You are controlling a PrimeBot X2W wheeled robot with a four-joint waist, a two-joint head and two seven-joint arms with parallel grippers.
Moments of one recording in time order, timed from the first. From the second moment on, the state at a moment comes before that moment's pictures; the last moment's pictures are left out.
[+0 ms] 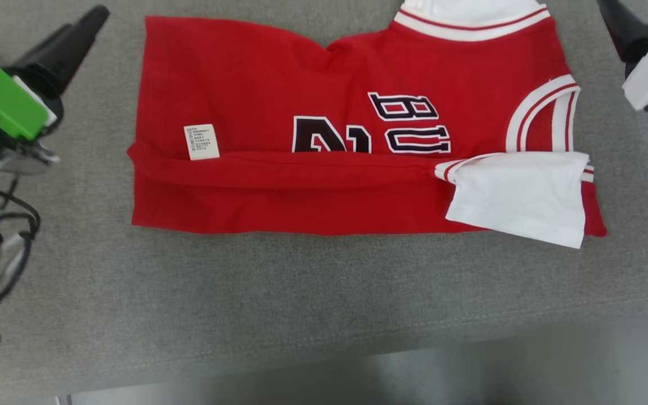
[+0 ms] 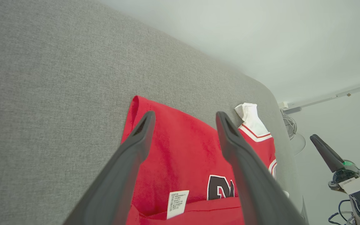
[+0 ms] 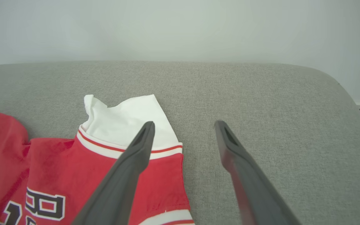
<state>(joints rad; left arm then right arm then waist) -0.67 0.31 -0.10 -0.02 -1.13 0.11 0.63 -0.68 -0.46 0.22 0.17 0.54 0.04 0.38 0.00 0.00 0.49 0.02</state>
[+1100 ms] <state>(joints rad) -0.97 0.41 -0.19 0.26 -0.98 0.11 0.76 -0.88 -0.39 0.30 0.37 0.53 0.10 0.33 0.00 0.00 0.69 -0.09</state>
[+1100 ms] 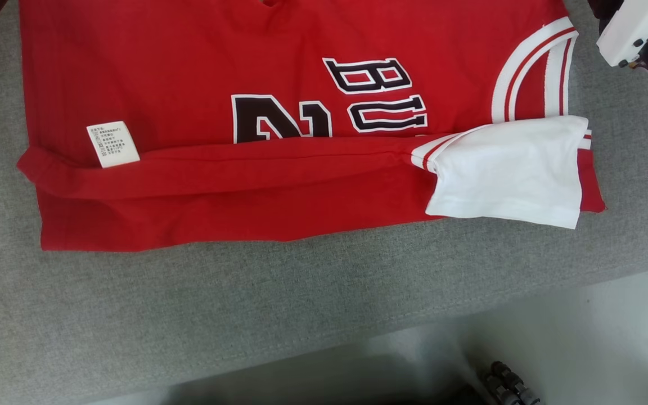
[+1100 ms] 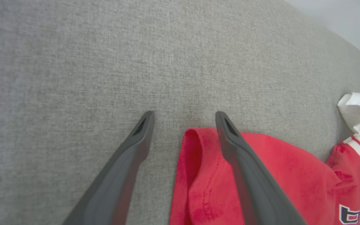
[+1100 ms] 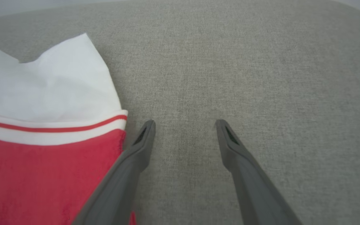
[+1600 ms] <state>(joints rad) -1.01 0.40 -0.22 0.31 -1.01 0.08 0.84 -0.90 -0.40 0.30 0.44 0.53 0.11 0.29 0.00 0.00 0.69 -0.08</state>
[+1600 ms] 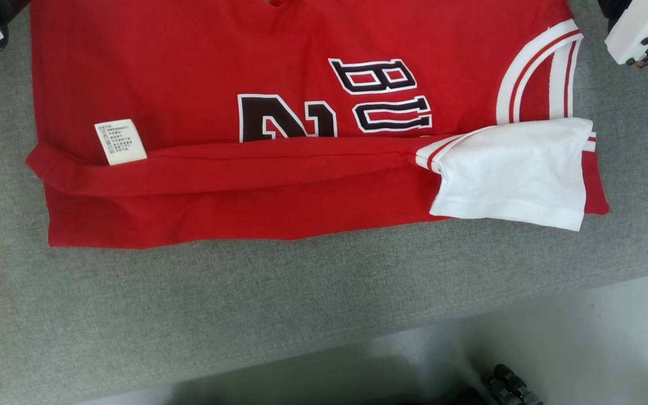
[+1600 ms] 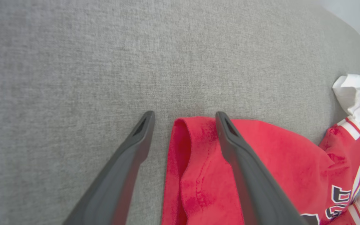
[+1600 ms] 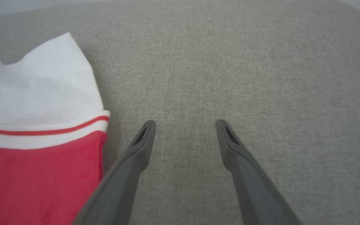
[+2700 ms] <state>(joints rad) -1.01 0.35 -0.23 0.38 -1.05 0.00 0.84 -0.94 -0.40 0.37 0.53 0.53 0.12 0.26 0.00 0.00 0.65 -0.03</state>
